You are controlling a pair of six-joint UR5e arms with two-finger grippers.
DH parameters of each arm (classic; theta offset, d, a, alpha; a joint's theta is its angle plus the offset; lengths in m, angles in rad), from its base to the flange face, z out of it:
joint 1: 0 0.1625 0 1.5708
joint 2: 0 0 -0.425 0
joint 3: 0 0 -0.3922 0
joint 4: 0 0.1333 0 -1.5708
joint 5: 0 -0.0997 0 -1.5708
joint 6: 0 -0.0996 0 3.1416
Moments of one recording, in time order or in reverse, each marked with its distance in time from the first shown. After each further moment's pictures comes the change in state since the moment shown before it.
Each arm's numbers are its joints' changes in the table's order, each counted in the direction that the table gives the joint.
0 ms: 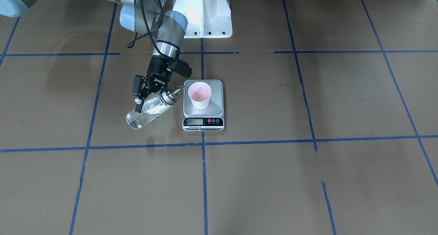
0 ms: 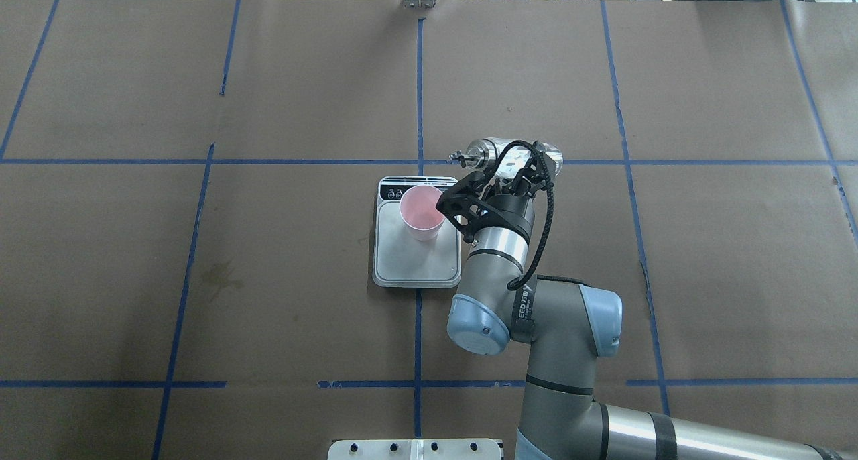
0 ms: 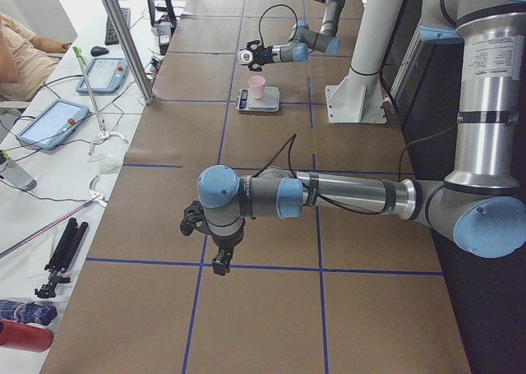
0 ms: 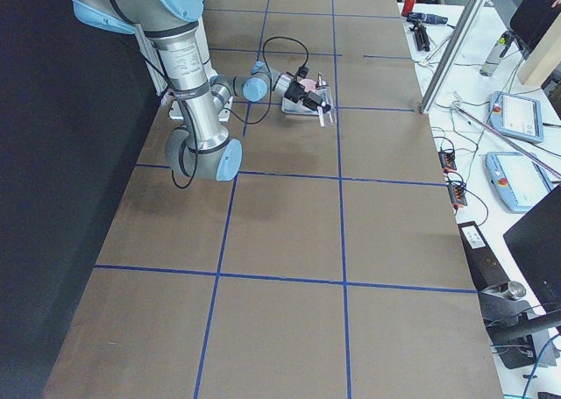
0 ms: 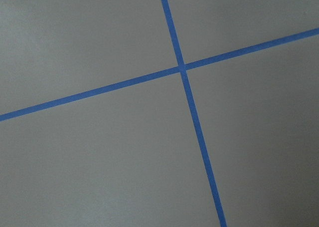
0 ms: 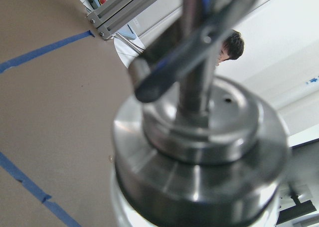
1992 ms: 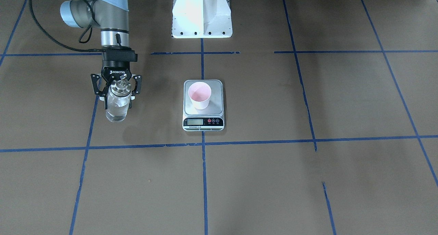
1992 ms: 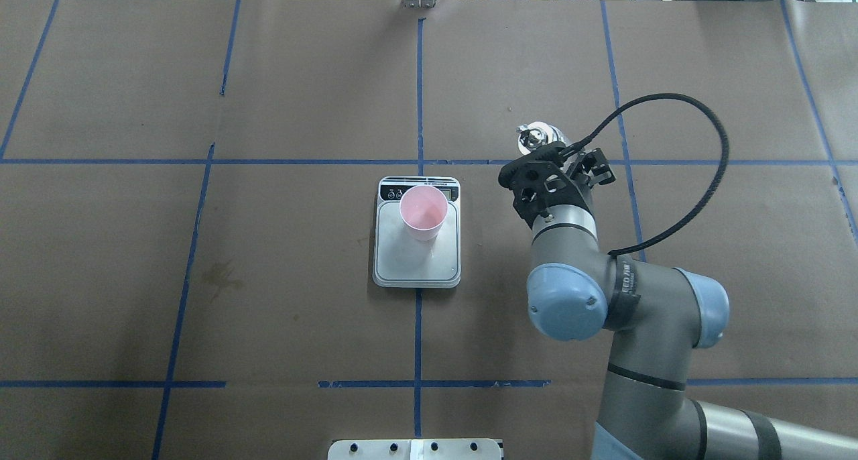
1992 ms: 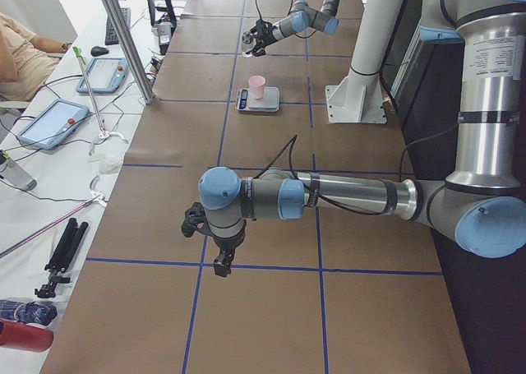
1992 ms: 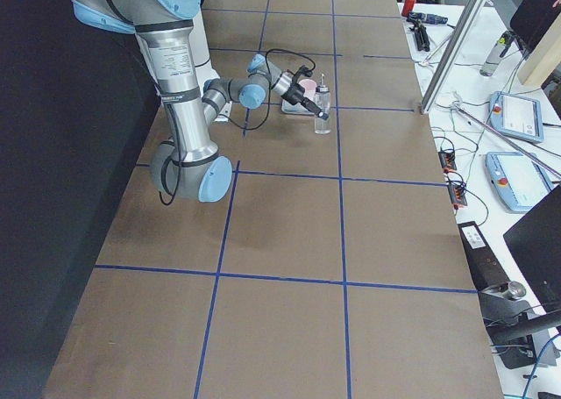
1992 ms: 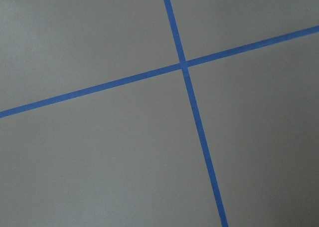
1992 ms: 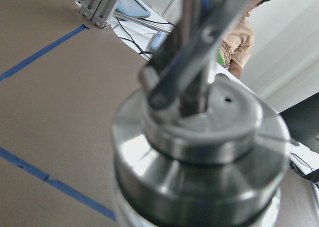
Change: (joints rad) left arm -0.001 0.004 0.000 -0.002 0.000 -0.001; right arm 0.059 -0.151 0.258 0.112 -0.280 -0.043
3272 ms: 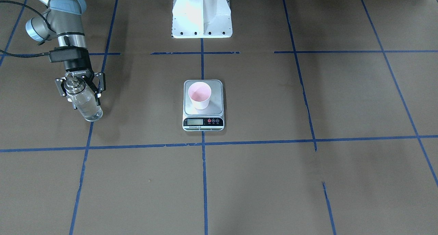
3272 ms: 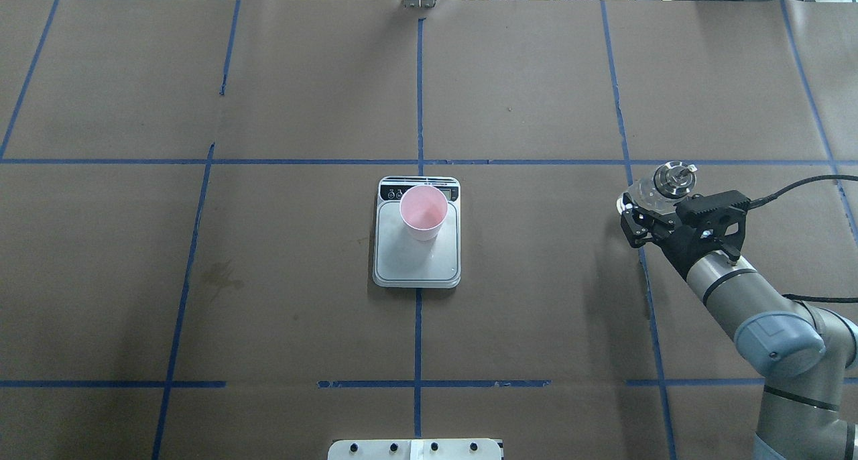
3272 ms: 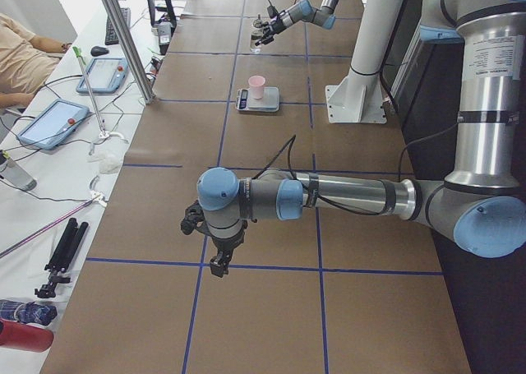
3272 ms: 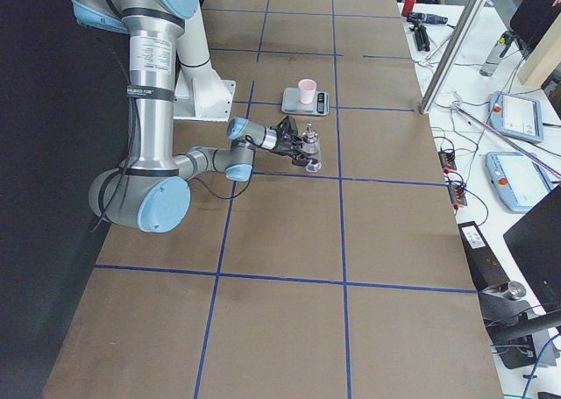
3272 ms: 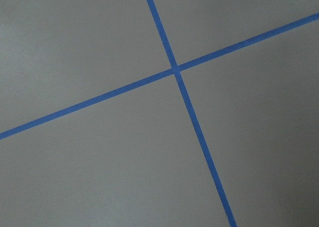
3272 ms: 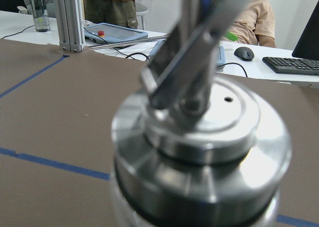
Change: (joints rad) left arm -0.003 -0.003 0.011 0.000 0.000 -0.095; right arm 0.031 -0.481 -0.127 1.110 -0.123 -0.103
